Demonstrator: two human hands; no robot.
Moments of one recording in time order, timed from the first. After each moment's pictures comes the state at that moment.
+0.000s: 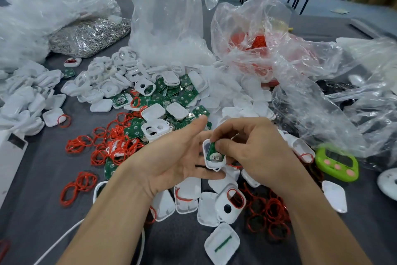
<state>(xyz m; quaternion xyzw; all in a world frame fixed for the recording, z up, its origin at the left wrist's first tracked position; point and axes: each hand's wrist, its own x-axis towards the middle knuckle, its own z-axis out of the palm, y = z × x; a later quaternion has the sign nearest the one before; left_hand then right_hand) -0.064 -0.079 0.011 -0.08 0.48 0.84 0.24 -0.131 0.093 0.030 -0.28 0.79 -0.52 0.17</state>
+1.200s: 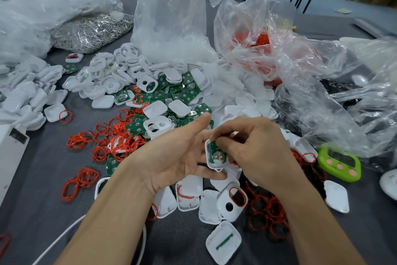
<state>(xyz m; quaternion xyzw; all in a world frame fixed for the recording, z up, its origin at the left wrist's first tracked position) -0.064 -0.080 0.014 -0.07 0.48 0.84 0.25 -0.126 0.091 0.028 -0.29 0.83 -0.46 0.09</state>
